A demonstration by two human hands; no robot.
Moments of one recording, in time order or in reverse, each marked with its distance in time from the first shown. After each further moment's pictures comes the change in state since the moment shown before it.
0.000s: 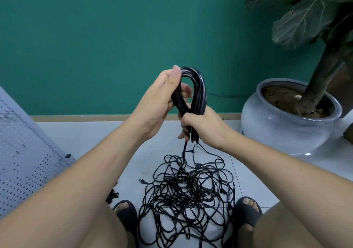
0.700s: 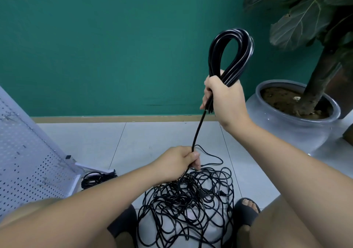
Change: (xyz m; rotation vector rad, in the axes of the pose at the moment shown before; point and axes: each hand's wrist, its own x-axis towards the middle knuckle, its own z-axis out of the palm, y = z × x) left_hand -0.054 -0.109 0.017 0.675 -0.336 -0.362; right_hand 0.015 -0.021 -0.035 0.224 0.544 -0.146
